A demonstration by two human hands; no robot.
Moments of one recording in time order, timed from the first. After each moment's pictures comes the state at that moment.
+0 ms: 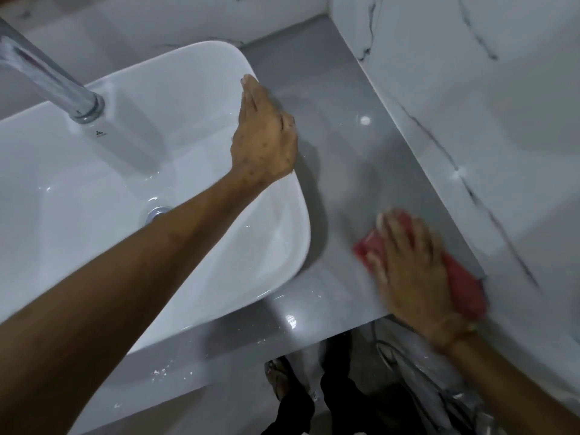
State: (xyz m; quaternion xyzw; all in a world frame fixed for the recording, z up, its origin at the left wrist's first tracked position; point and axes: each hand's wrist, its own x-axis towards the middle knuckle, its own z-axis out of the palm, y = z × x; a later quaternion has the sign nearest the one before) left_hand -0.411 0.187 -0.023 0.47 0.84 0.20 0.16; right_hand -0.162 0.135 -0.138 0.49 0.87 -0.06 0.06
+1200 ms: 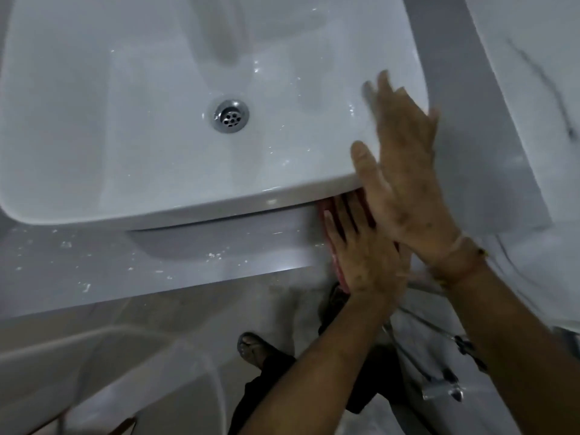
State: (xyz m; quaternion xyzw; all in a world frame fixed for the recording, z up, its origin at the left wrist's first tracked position) left_hand -0.255 -0.014 -0.131 0.40 0.90 0.08 0.14; right_hand -0.272 0.056 -0.038 0.34 0.88 -0.24 -0.22
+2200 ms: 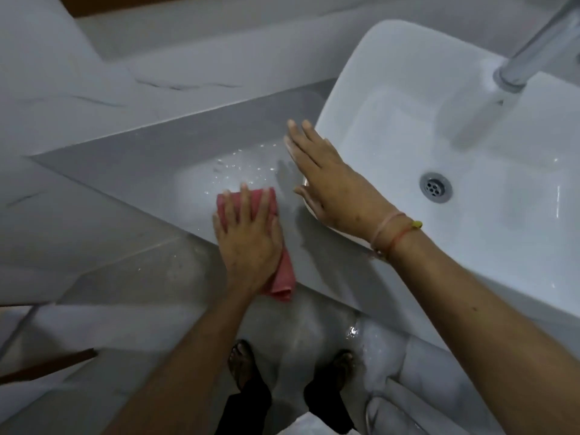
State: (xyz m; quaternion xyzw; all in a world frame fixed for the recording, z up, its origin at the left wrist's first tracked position) left_hand -0.550 -0.301 -0.148 0.11 0.98 0.13 0.06; right_hand -0.552 -0.144 -0.014 -0.13 0.98 -0.11 0.06
